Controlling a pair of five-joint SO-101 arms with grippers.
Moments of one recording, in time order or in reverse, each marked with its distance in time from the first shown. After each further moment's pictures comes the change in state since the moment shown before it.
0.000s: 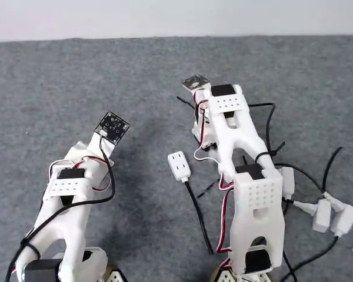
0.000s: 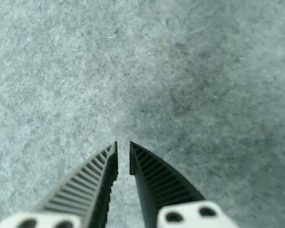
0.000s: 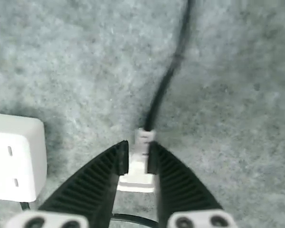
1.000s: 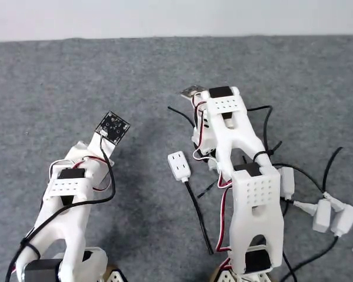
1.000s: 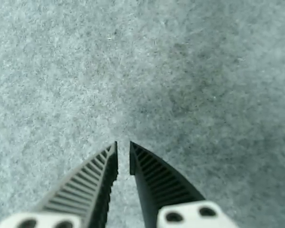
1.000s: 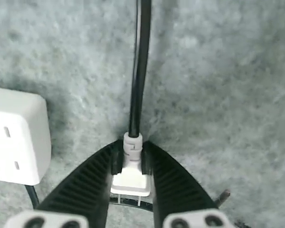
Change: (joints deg) left arm 0.3 0.0 0.0 0.0 0.0; right arm 0.4 2.6 -1.1 5.7 1.1
